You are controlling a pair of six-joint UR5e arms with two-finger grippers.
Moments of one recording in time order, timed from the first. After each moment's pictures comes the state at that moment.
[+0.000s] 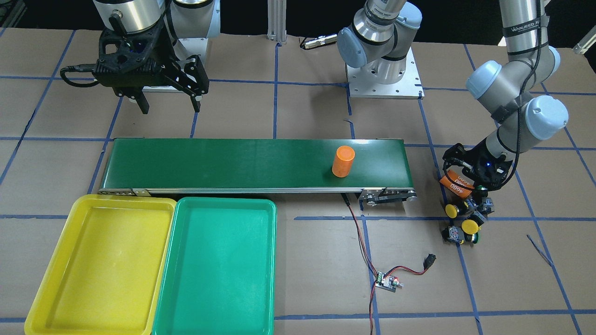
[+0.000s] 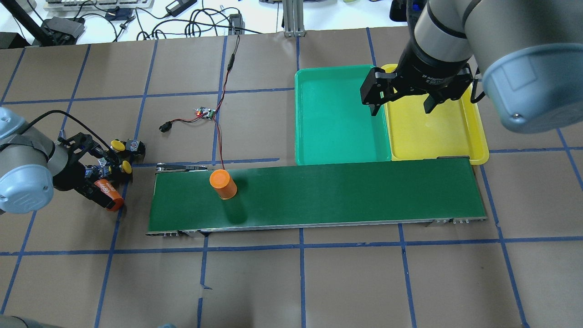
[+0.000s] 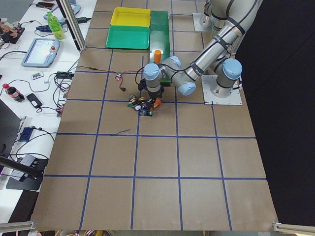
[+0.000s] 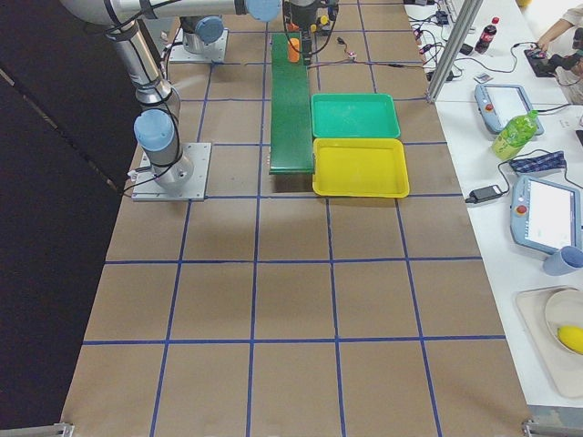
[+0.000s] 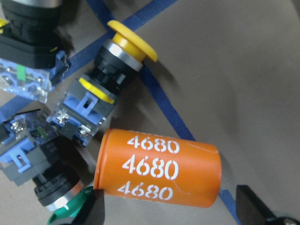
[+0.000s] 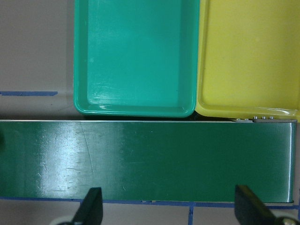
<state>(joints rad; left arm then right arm) -0.99 -1.79 -2.11 -0.92 1.59 1.15 1.67 -1.63 1.64 -1.68 -1.53 0.08</state>
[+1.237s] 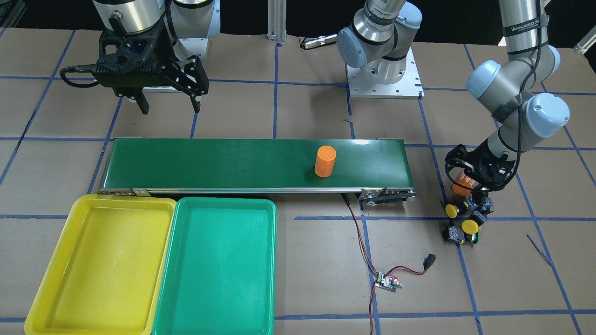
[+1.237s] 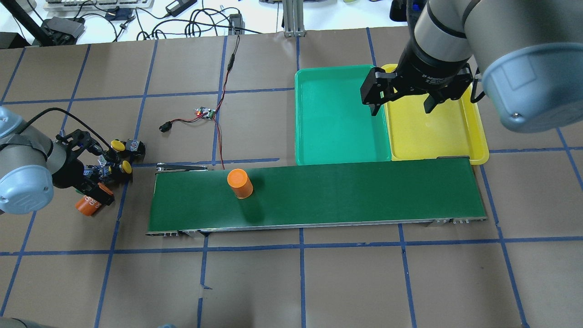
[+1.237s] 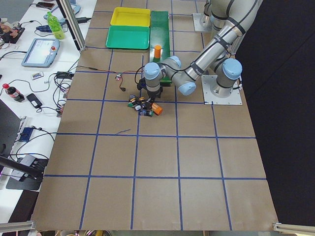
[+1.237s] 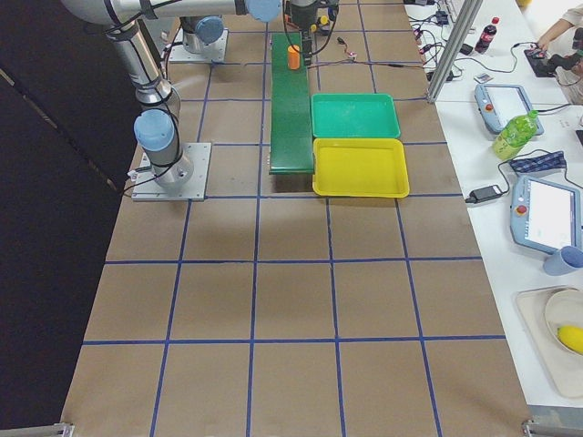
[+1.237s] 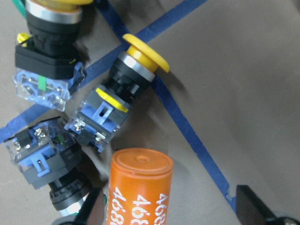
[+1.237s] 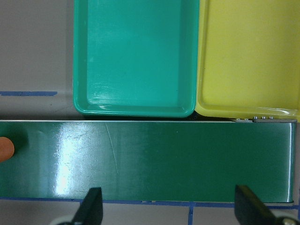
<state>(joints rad) -0.99 -1.79 -2.11 -0.88 1.59 1.17 1.67 -1.63 1.64 -1.68 -1.53 0.08</state>
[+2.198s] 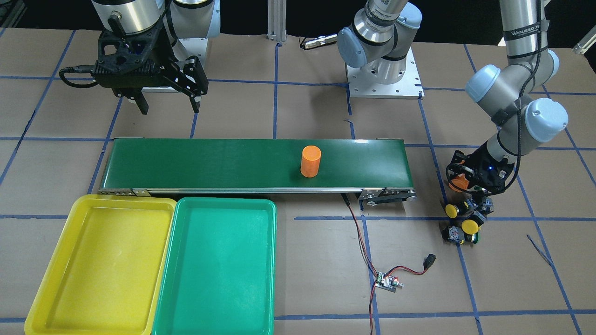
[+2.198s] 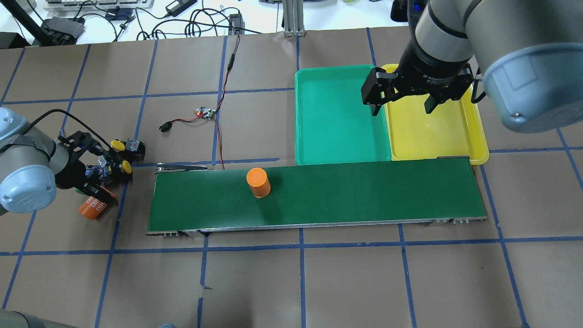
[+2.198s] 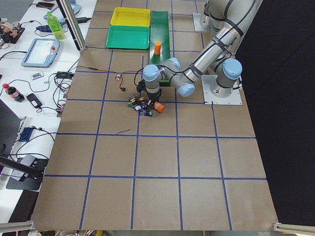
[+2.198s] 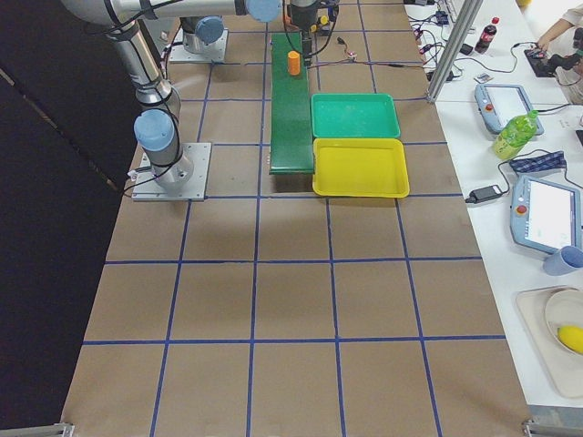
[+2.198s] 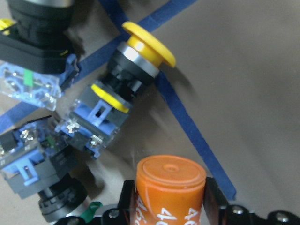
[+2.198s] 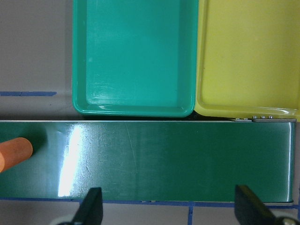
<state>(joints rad) -0.99 -1.81 -2.10 -0.87 1.59 1.08 1.67 -1.63 1.64 -1.68 -1.53 0.08</state>
